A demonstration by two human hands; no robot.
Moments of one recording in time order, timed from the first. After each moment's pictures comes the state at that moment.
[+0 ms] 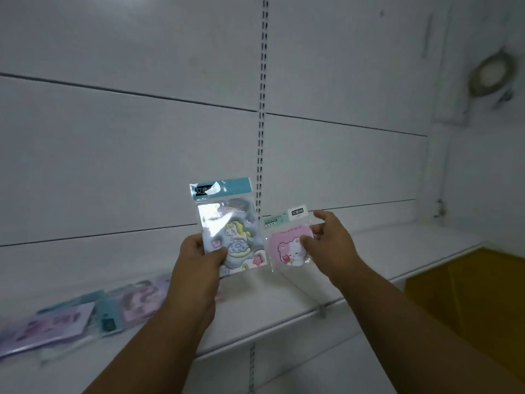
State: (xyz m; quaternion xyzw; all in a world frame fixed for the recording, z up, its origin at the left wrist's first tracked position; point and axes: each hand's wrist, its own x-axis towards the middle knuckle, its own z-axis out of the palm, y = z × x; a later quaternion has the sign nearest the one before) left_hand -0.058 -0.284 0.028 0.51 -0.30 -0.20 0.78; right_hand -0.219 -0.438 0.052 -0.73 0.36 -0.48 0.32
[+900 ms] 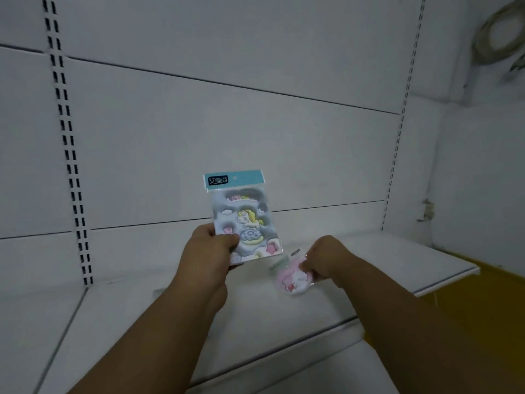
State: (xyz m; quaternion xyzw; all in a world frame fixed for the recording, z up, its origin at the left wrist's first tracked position) left_hand -0.267 -0.667 0.048 0.53 -0.24 -0.24 0.78; right_hand -0.397 -0.856 0.025 -0.81 0.49 -0.18 0.27
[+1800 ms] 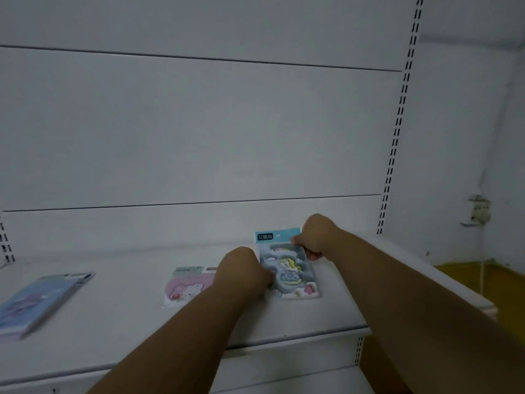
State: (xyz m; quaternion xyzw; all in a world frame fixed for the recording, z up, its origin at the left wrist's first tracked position) left_hand -0.412 -0.924 -0.015 0.89 -0.33 -0.03 0.30; right_hand -0.466 -1.096 0.018 -0.87 0.36 -0.15 0.29
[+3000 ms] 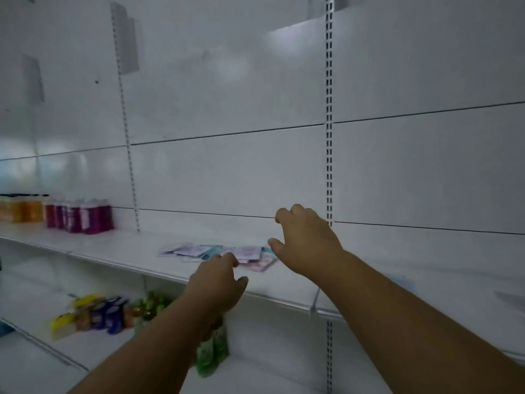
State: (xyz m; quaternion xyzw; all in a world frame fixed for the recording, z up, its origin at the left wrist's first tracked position) left_hand -0.260 -0.302 0.019 0.95 -0.12 0.22 0.20; right_hand -0.310 -0.479 0.092 -0.92 -0.09 -0.39 0.06
